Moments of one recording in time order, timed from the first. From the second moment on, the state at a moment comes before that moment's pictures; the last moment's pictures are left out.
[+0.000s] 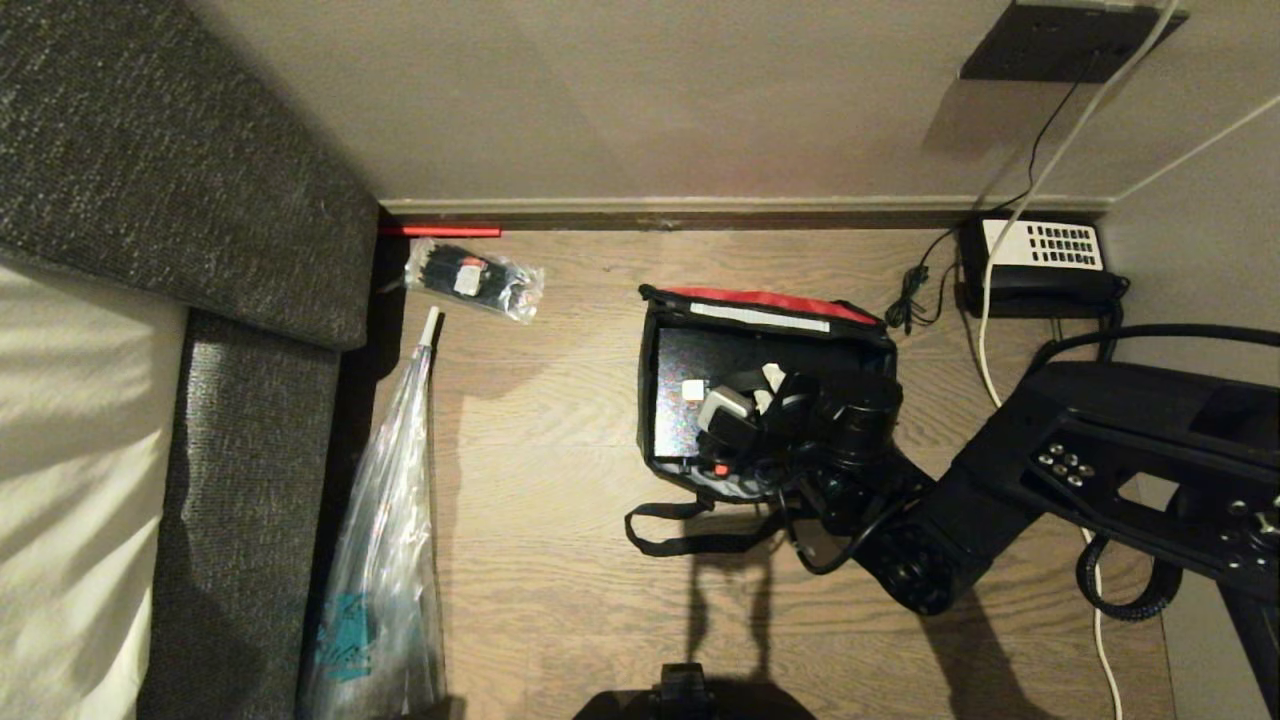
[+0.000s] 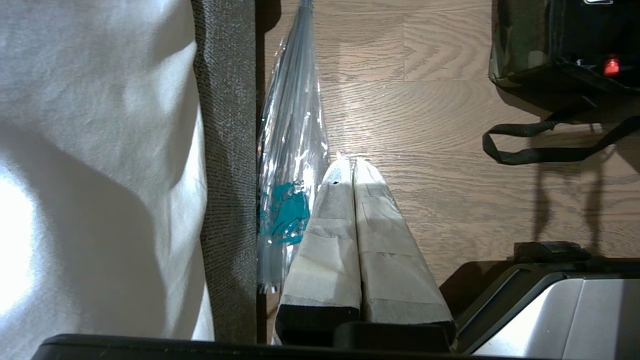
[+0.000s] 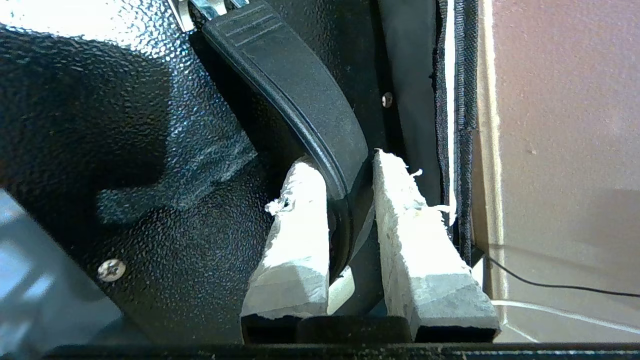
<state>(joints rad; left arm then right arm) 0.00 0.00 0.00 0.00 -0.02 0.07 0.58 2.27 -0.99 -1.32 -0.42 -1.26</state>
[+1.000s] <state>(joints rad) 0.00 0.00 0.00 0.00 -0.02 0.07 0.61 2.20 -0.93 -1.30 -0.42 -1.26</state>
